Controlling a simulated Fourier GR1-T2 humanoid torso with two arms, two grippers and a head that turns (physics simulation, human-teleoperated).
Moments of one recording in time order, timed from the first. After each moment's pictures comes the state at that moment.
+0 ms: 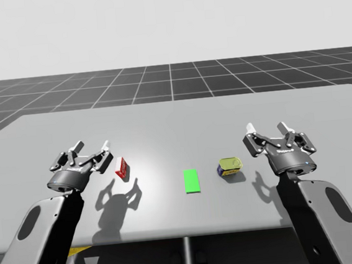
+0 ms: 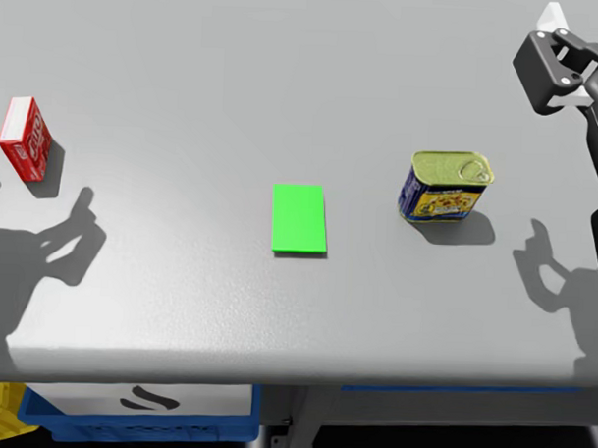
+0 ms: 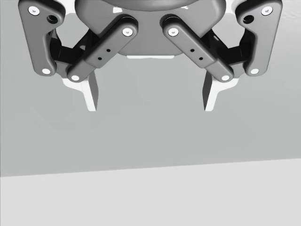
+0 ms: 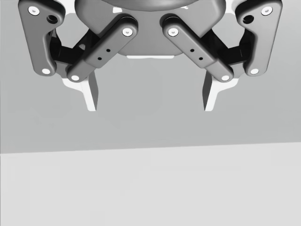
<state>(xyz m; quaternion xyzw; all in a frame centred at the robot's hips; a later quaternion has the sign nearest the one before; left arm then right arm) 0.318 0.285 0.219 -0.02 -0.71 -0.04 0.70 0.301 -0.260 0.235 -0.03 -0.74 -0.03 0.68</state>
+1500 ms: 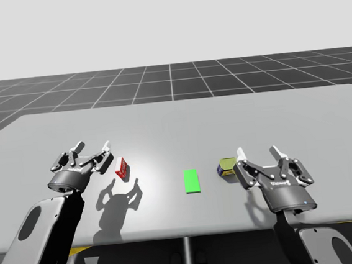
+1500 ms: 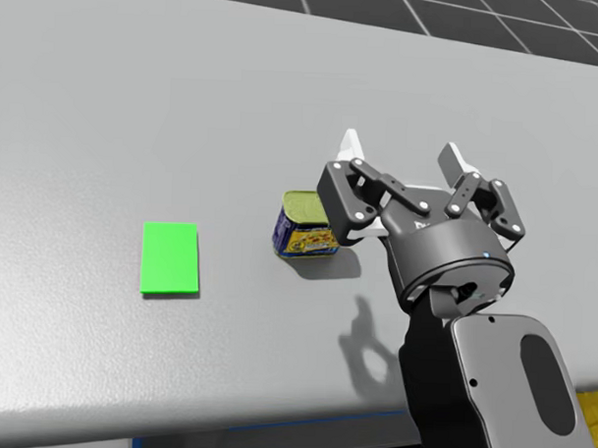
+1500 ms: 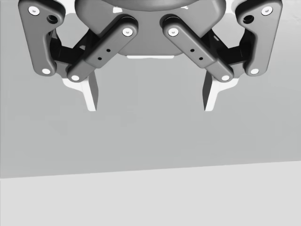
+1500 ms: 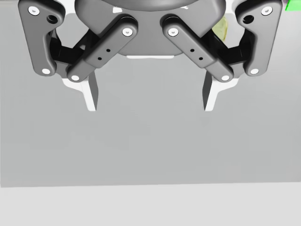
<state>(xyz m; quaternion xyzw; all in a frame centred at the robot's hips) 0.317 0.284 0.218 -0.02 -0.71 -0.04 0.70 0.235 -0.213 0.219 -0.01 -0.71 -0.02 0.71</state>
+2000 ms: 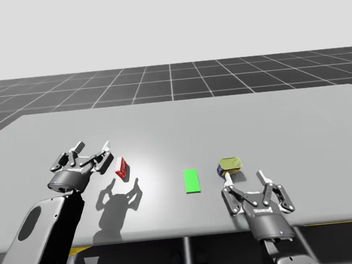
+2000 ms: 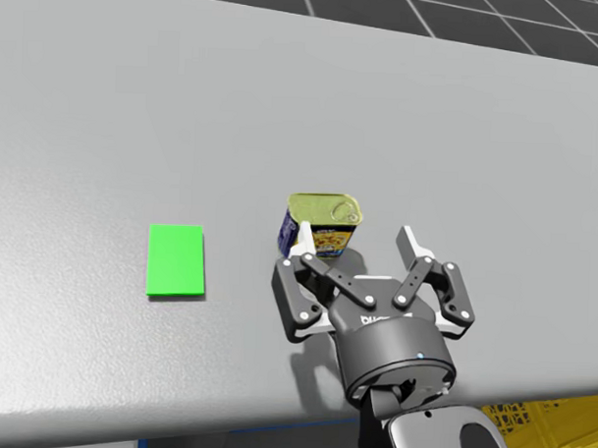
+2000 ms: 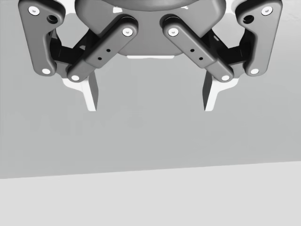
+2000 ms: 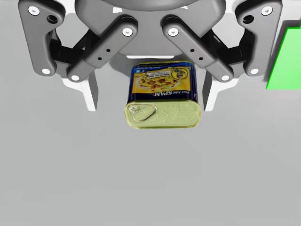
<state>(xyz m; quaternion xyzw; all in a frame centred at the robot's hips) 0.317 0.284 0.218 -0.02 -0.71 -0.04 0.70 0.198 -0.181 0.164 -0.03 -0.68 0.00 0.74</state>
